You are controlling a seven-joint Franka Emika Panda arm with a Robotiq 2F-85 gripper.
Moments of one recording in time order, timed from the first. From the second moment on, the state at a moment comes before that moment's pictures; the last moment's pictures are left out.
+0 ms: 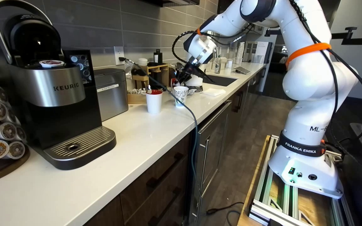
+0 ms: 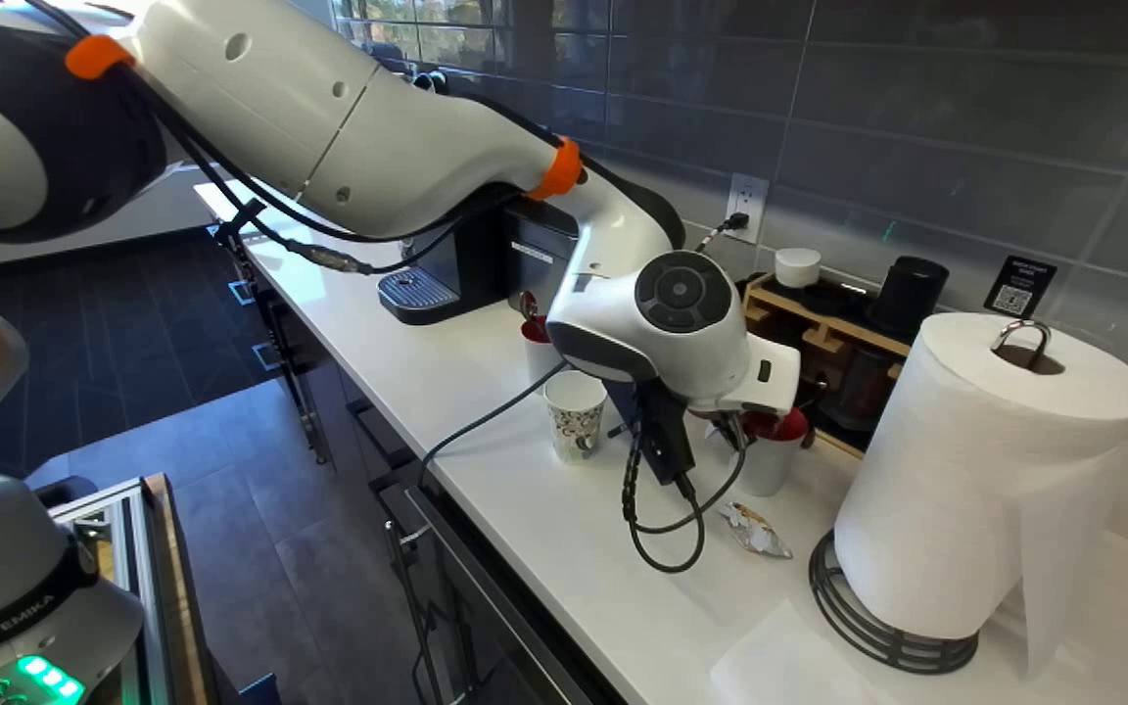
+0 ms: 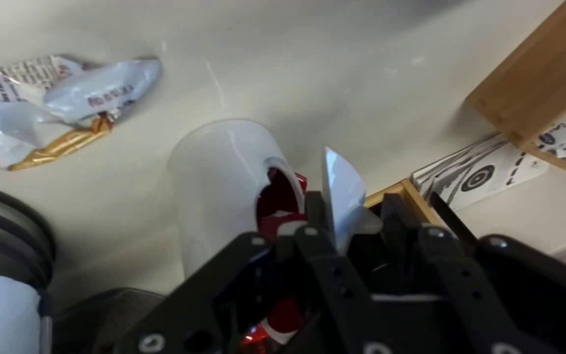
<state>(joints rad) -0.55 0.58 0.11 -1.67 0.82 2.60 -0.84</state>
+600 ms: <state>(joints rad) -0.54 0.50 0.03 -1.68 0.86 2.35 -0.92</state>
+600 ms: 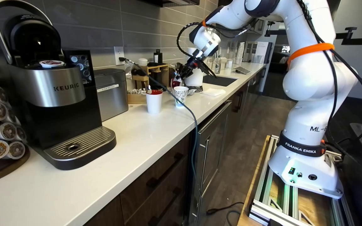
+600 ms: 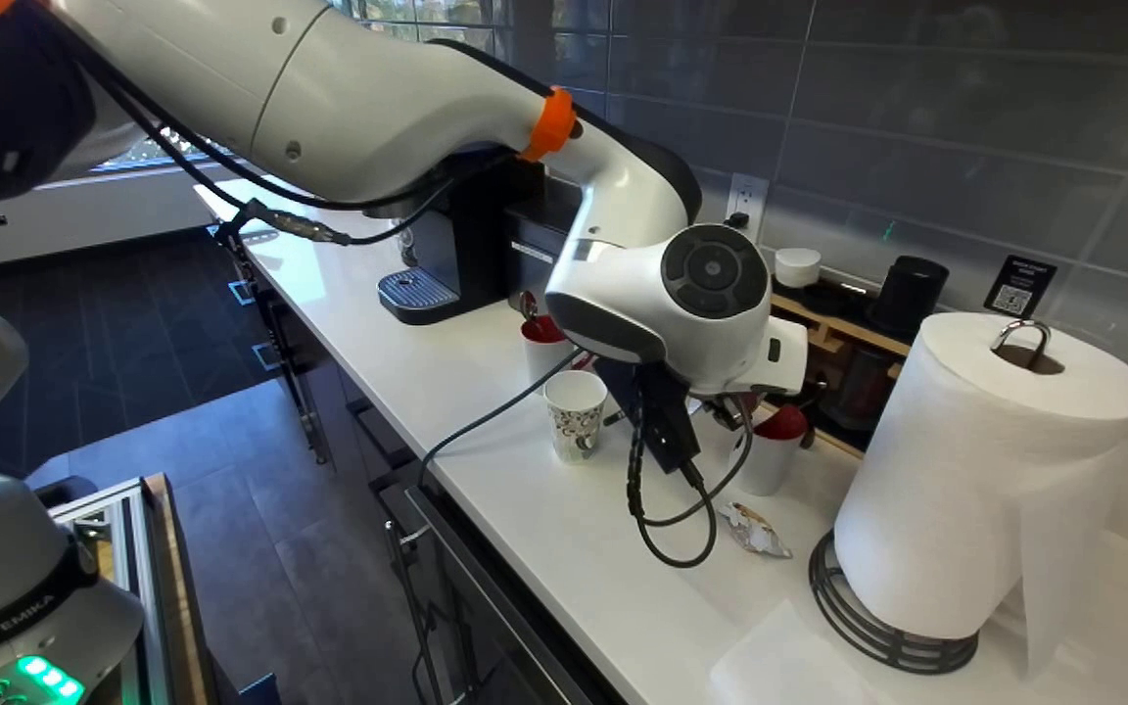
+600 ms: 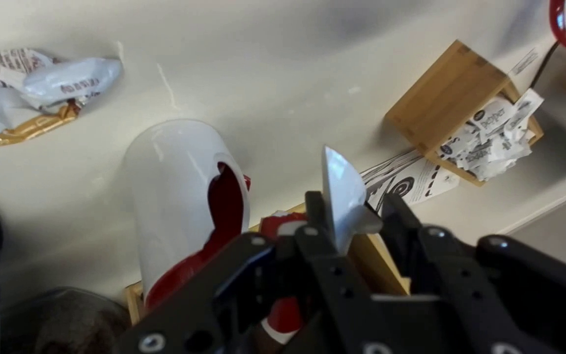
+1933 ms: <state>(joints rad) -0.34 0.46 -0.17 -1.71 0.16 2.10 -0.55</state>
